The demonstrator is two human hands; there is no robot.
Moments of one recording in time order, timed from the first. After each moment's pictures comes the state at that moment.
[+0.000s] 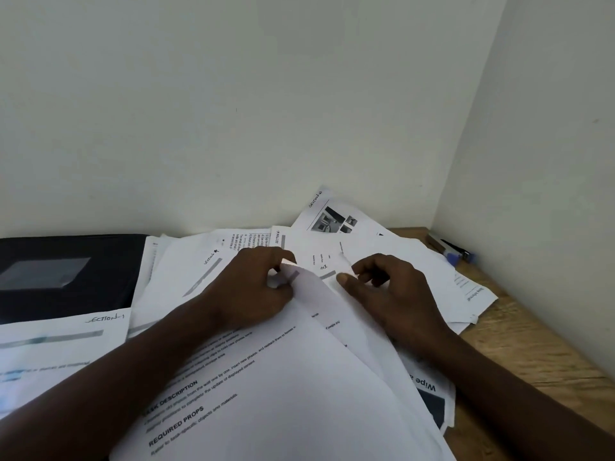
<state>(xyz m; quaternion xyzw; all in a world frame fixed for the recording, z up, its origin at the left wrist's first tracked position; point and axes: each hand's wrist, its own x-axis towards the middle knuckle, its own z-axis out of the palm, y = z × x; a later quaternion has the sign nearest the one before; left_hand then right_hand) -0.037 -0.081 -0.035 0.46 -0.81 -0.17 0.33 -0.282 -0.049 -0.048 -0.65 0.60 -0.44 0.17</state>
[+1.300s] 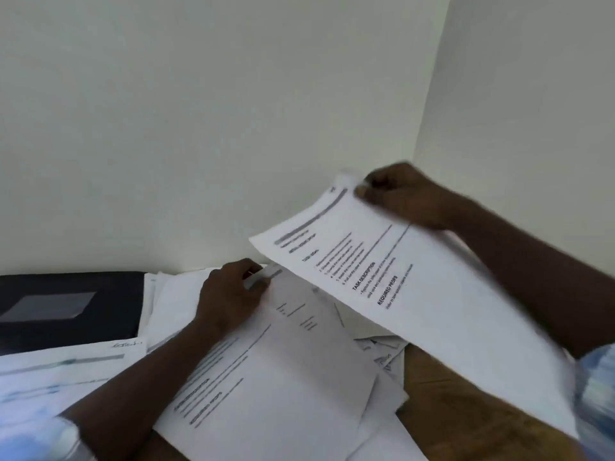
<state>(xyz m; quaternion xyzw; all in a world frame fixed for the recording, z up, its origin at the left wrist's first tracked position) -0.030 -0.090 -0.027 0.56 -0.70 -0.09 0.43 -0.320 -0.054 0.167 -0.80 0.50 -0.33 0.07</state>
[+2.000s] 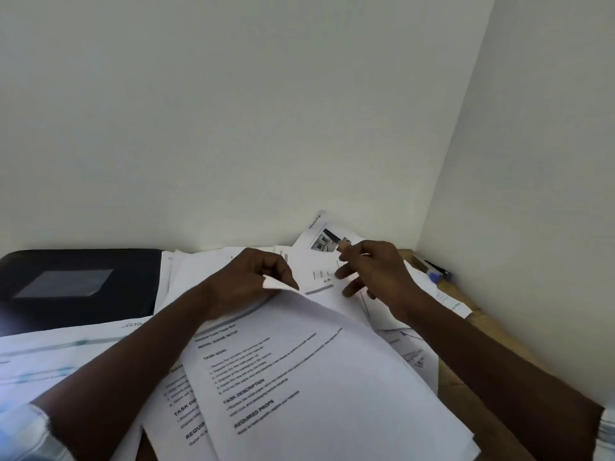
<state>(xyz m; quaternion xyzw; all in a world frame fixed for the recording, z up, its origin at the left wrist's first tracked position) -0.008 -0.086 -0.014 0.36 -0.74 -0.43 0.36 -0.255 -0.059 0.016 -0.59 0.58 -0.45 0.33</state>
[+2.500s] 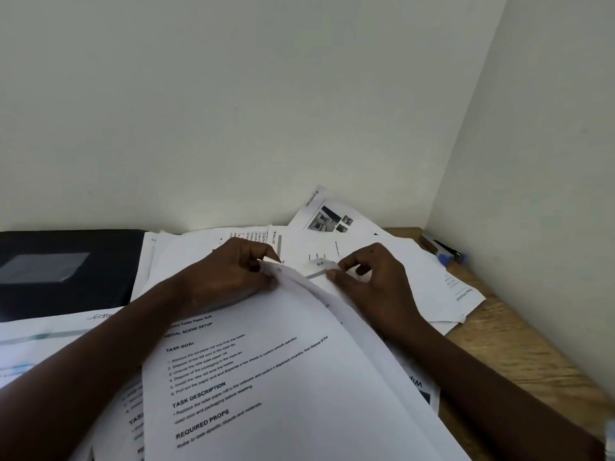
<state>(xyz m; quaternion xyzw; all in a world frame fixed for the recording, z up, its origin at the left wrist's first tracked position) -0.013 -0.089 -0.021 0.42 -0.74 -0.41 0.32 -0.274 -0.064 -0.051 -0.65 0.59 -0.45 0.15</state>
